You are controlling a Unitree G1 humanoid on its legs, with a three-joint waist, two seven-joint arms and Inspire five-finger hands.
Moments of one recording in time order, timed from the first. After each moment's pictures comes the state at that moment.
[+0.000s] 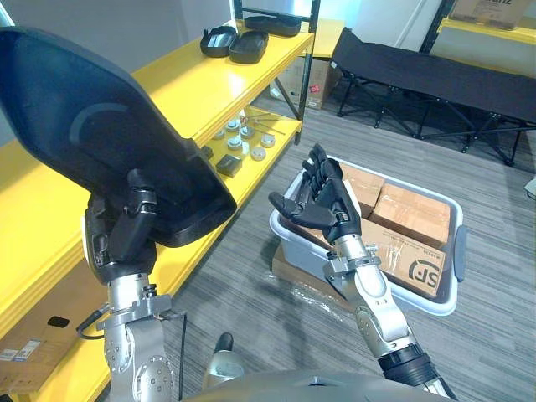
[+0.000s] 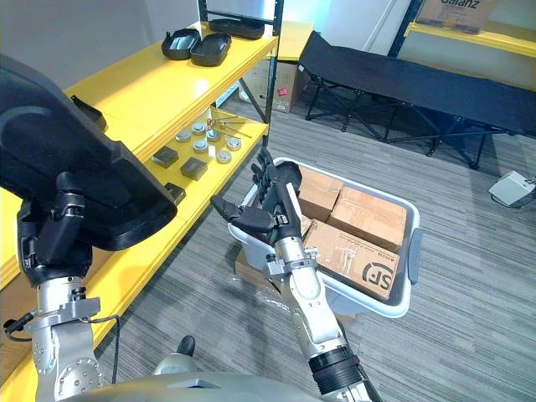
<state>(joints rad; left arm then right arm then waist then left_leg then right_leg) 0.40 -0.01 0.13 -0.43 -0.58 -0.33 -0.10 0.00 -0.12 0.25 -0.01 0.26 -0.23 -0.03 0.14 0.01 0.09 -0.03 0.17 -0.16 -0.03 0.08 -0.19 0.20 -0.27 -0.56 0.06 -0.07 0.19</state>
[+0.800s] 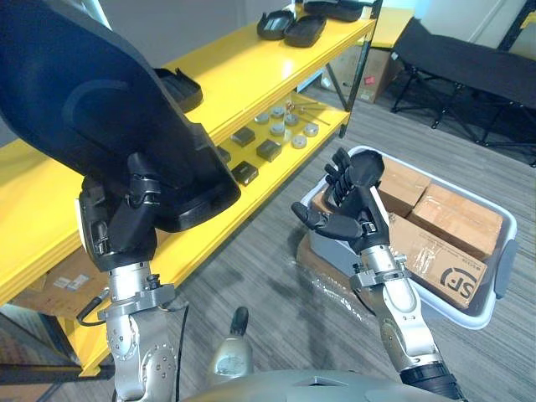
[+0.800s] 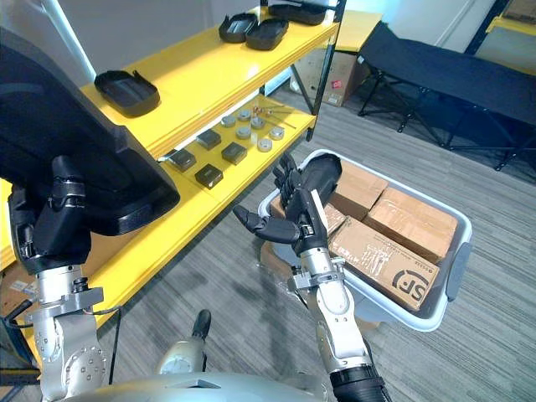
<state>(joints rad) 0.35 0.03 0.11 -0.40 -0.59 -0.45 -0.06 0.08 -0.18 0.15 -0.05 0.29 -0.31 0.13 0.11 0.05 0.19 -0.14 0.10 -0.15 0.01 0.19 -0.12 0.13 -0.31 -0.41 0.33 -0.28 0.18</state>
